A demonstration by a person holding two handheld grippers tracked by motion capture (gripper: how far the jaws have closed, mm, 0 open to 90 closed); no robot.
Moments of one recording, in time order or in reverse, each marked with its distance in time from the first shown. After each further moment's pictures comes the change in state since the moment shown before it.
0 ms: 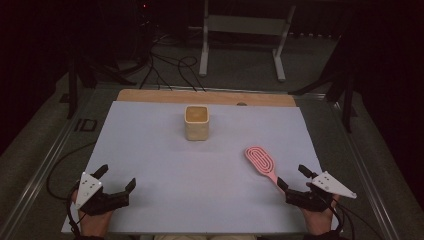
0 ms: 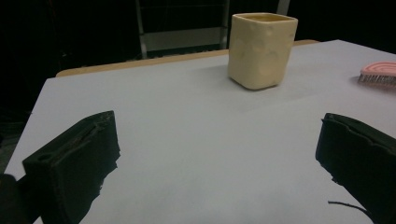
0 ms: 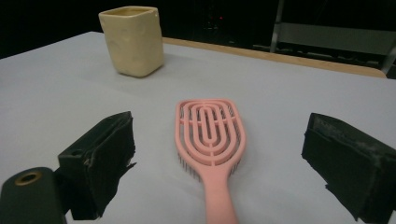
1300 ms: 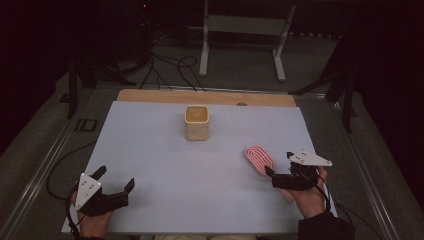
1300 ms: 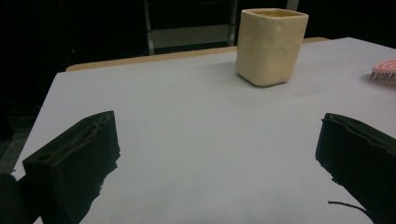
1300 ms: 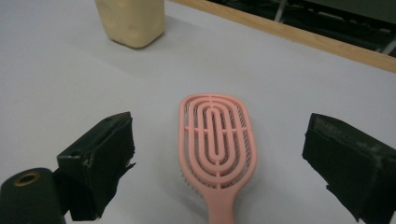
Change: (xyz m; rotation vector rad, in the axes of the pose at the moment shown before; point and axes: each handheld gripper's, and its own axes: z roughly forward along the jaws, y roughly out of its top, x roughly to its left) left arm 0.000 -0.003 -0.002 0.007 0.027 -0.015; right arm 0.014 0.051 0.044 0.252 -0.004 -0.099
